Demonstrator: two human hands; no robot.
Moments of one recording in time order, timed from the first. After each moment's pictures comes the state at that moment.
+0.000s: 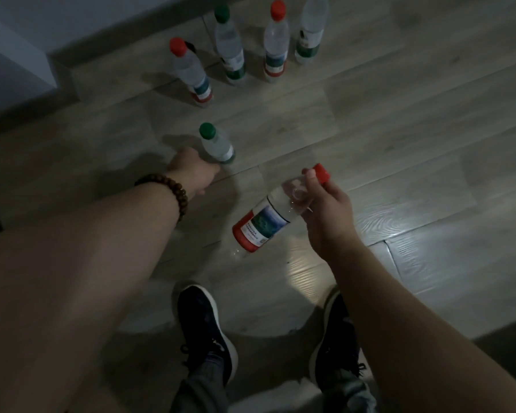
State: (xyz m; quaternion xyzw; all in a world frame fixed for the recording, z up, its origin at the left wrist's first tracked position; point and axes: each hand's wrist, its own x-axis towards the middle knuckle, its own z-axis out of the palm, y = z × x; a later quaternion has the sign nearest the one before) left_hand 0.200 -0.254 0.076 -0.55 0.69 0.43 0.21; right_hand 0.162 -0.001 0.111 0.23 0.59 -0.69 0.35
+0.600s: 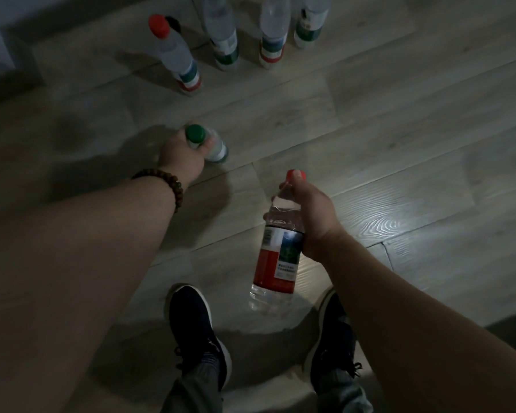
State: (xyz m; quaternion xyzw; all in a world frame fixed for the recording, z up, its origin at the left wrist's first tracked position) left_hand 0.173 -0.281 0.021 -0.48 0.76 0.43 0.08; right_hand 0.143 -0.031 0.082 0.29 0.56 -0.63 0.46
